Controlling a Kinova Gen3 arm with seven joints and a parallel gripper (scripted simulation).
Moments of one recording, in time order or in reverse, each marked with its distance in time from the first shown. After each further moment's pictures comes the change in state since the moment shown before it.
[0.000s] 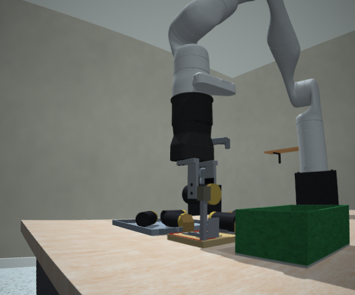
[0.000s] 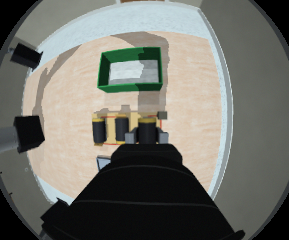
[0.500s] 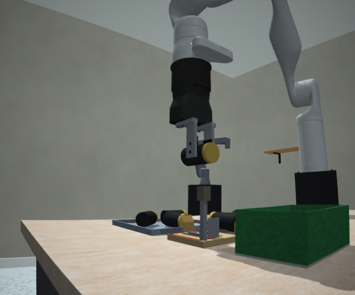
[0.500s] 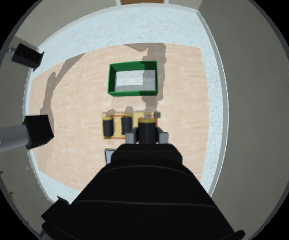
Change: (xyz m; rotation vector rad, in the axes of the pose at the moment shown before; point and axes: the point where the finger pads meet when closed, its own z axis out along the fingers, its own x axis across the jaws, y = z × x) arm 0.002 0.001 -0.067 -0.002 0.008 -0.002
